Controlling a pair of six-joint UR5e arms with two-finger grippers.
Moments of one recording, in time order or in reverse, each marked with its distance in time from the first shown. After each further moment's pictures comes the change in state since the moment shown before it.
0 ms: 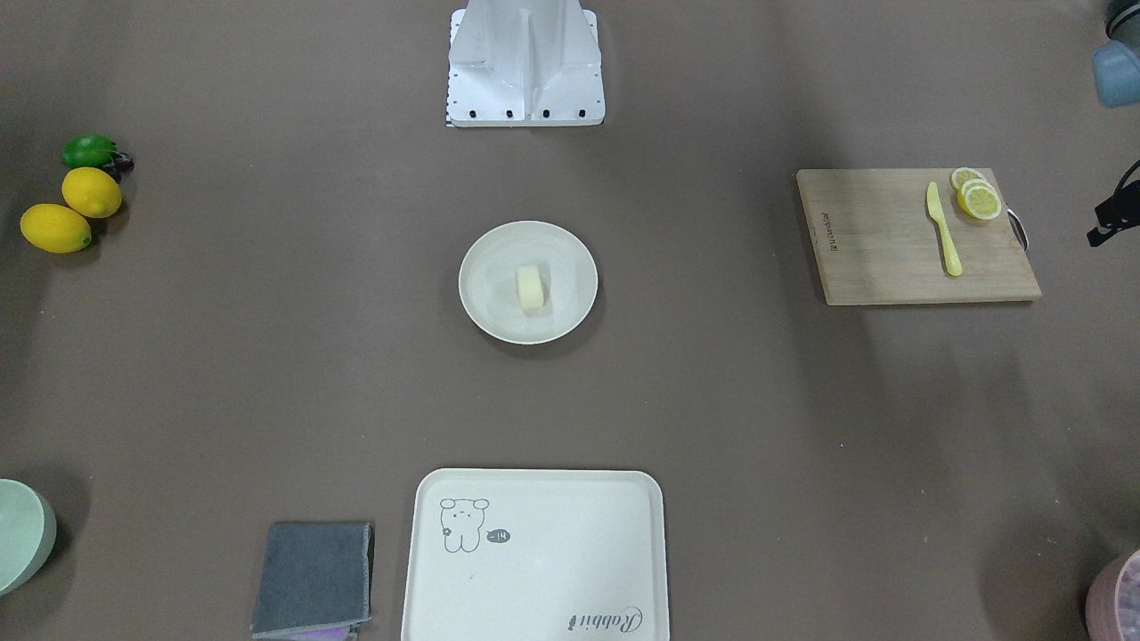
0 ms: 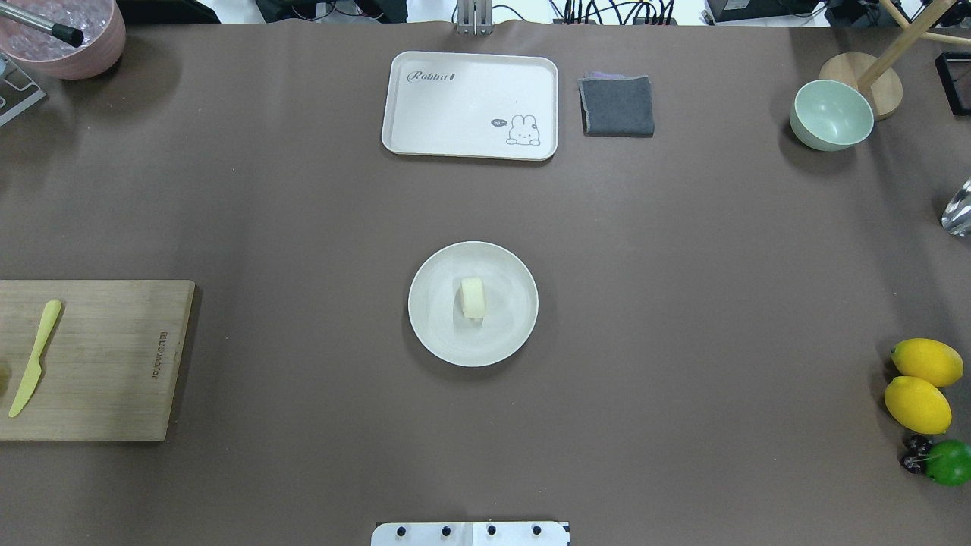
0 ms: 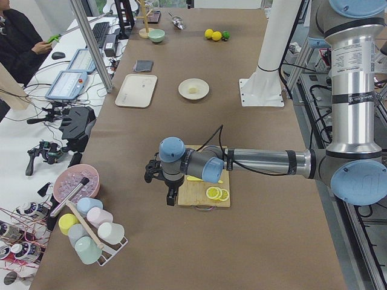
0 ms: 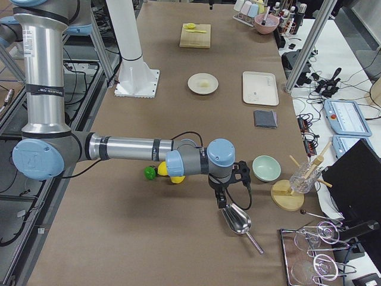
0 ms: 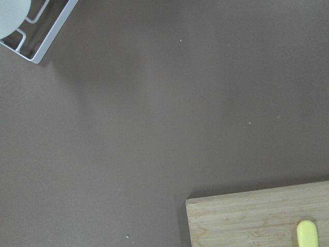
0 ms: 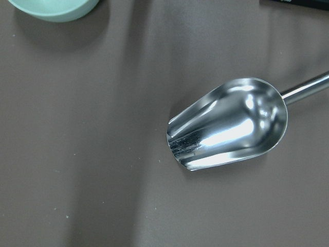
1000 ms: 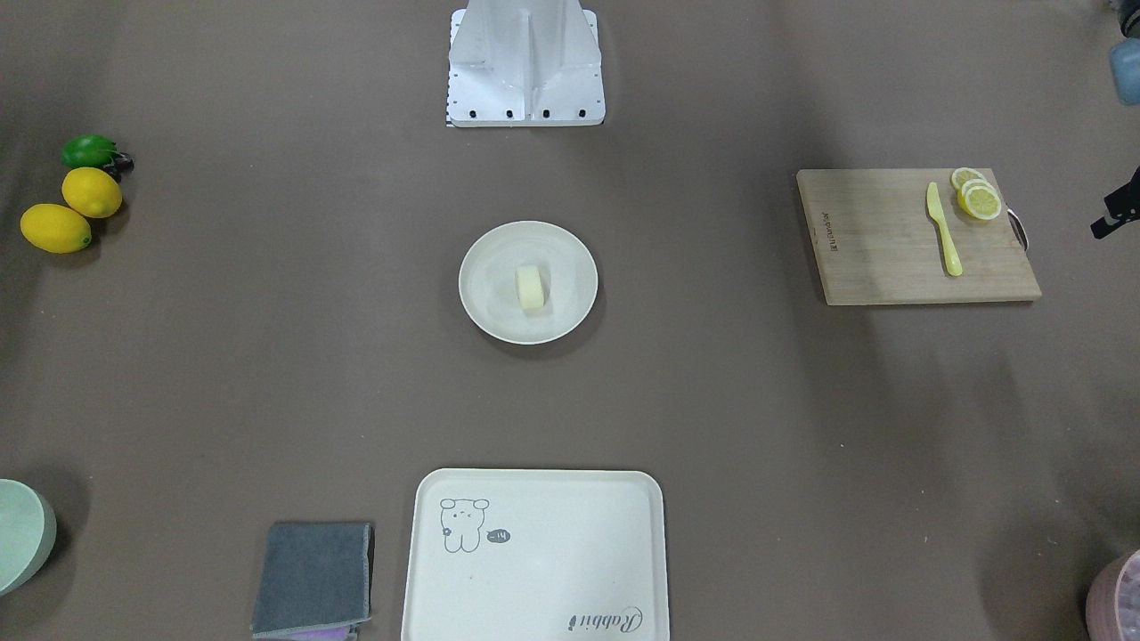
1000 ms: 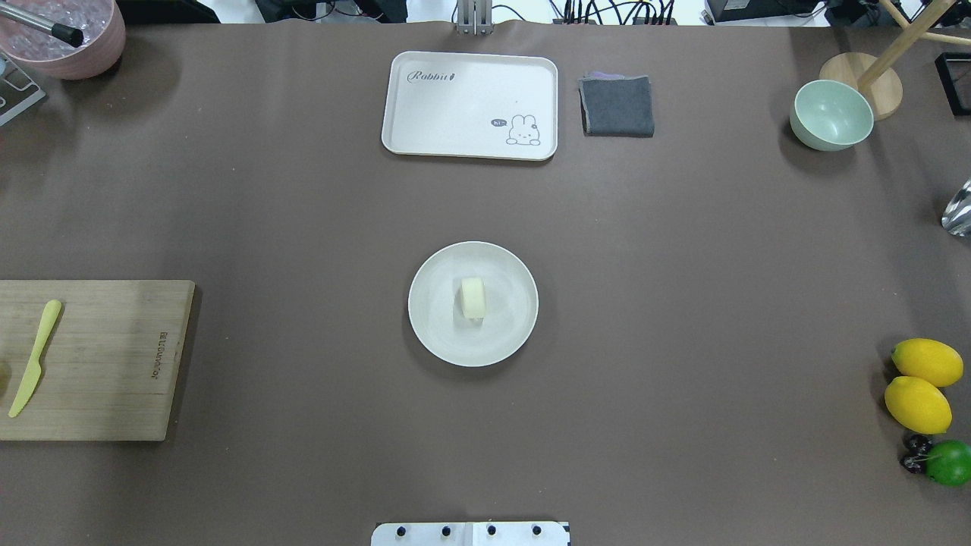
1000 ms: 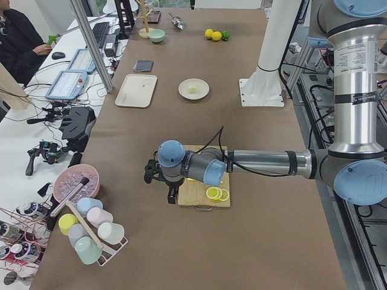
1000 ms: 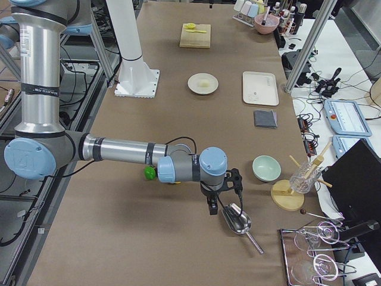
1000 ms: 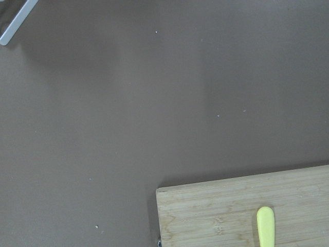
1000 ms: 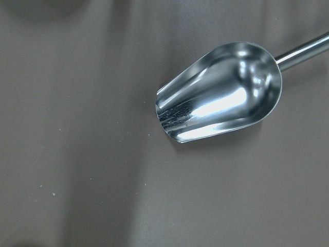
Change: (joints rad) left arm -0.047 -0.003 0.009 -0.003 -0.080 0.003; right arm 0.001 -0.039 -0.004 0.003 -0.002 -0.017
